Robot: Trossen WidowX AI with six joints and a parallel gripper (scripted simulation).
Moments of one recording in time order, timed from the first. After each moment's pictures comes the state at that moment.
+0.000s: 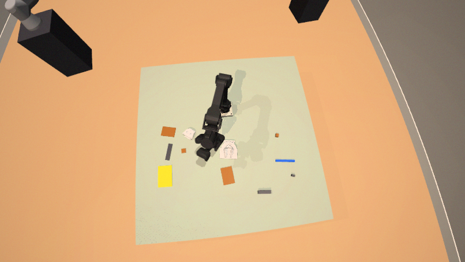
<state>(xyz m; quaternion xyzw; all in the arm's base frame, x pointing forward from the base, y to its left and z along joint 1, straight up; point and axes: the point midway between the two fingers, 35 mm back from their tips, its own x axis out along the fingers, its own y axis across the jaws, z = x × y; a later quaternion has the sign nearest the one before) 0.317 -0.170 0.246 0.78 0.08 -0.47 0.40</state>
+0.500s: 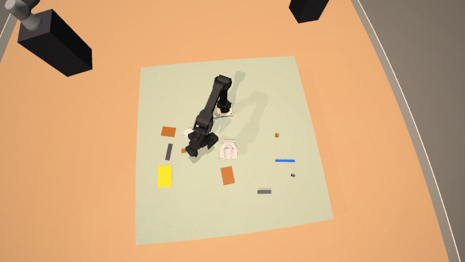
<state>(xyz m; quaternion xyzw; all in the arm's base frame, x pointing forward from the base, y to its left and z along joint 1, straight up) 0.285 -0.216 0.216 0.80 0.01 -0.54 0.27</state>
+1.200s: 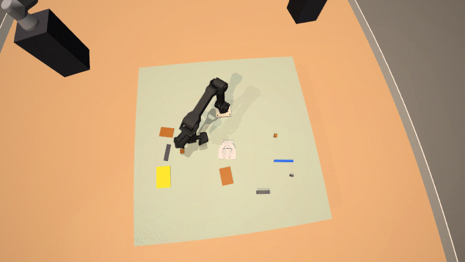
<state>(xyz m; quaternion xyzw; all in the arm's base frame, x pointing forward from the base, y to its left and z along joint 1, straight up) 0.226 -0.263 0.175 0.78 -0.09 -0.61 0.08</state>
